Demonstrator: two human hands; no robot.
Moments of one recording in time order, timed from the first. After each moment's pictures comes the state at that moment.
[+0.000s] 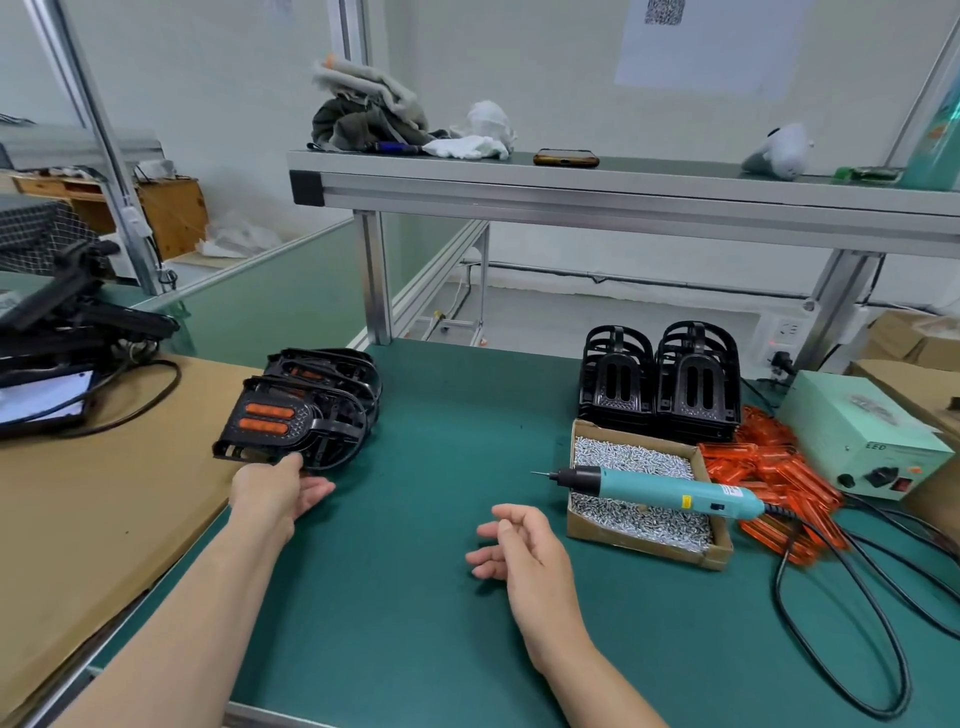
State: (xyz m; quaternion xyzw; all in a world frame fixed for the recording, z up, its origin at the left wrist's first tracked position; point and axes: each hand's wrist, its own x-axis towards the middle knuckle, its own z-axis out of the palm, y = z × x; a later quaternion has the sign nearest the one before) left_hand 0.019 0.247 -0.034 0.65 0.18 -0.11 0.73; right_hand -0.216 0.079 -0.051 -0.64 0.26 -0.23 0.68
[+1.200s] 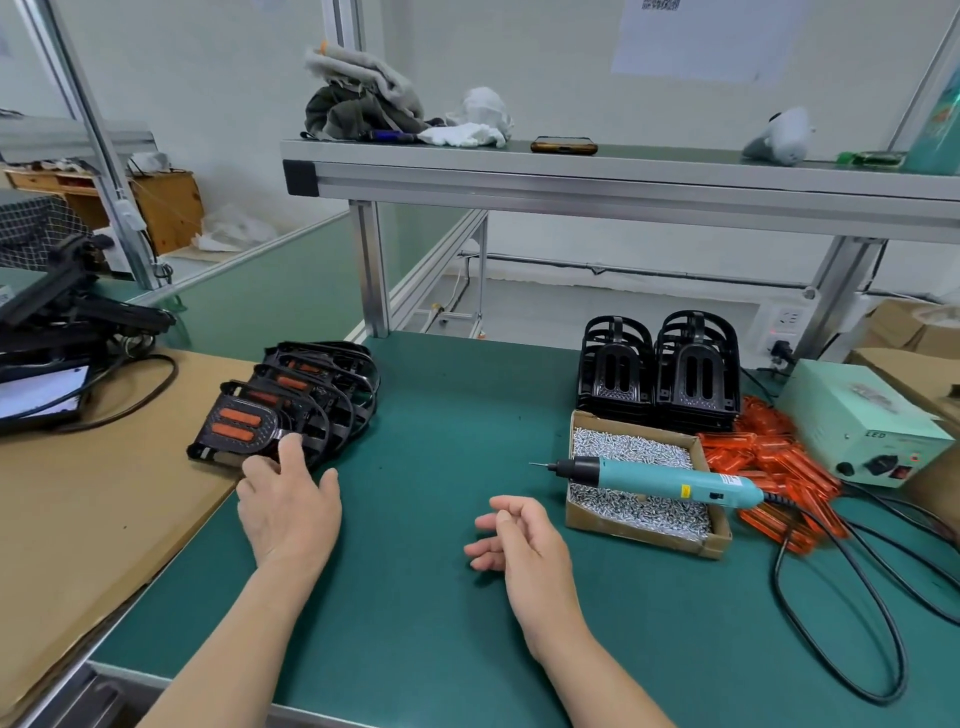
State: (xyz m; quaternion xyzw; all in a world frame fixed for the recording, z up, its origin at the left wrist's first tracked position) left_hand -0.037 0.237 -0.049 0.96 -0.04 0.14 0.25; right_hand -0.216 0.080 -0.050 -0.64 0.26 -0.23 0.68
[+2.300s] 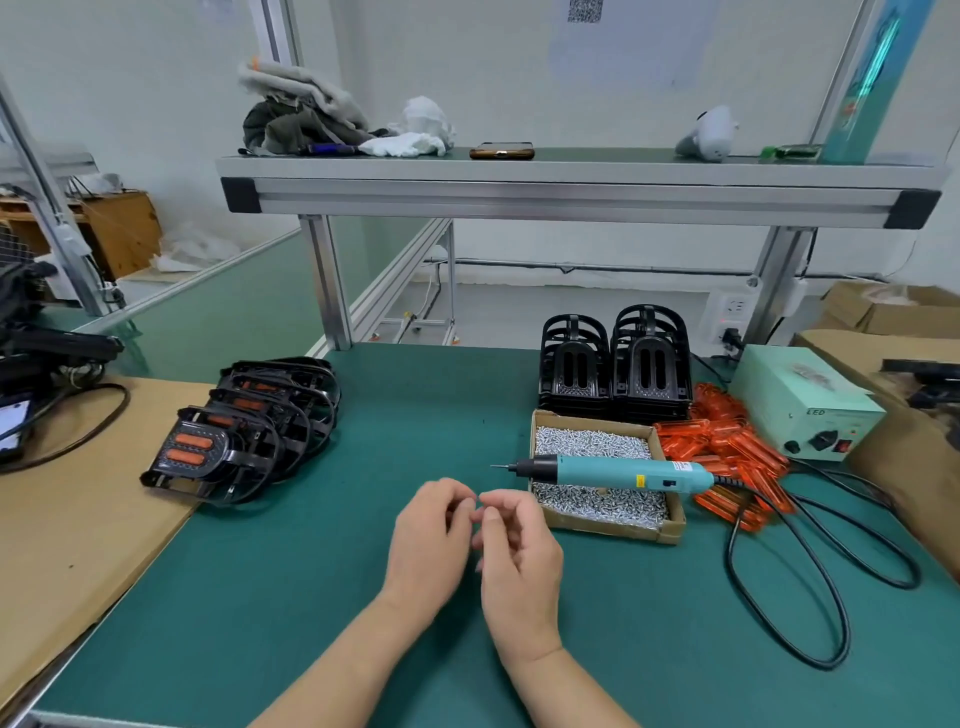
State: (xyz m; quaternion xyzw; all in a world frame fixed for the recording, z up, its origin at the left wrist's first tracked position) left_hand -0.145 0.136 -0.039 0.82 -0.32 0.01 0.47; right_hand -0.229 0.080 -0.048 -0.66 0.23 -0.44 0.56
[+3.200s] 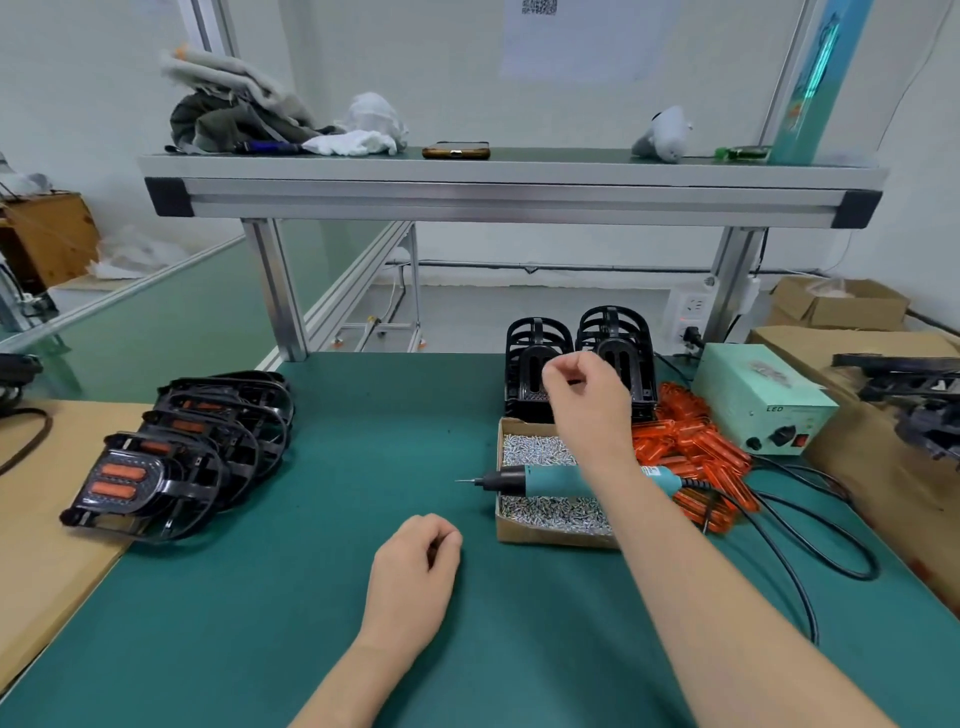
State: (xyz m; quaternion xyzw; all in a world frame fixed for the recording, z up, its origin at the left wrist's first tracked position) left_hand -0.149 0.124 -0.063 0.81 -0.33 -0.03 0.48; right_hand -0.207 -0.077 0.050 -0.75 0.31 -0.42 0.41
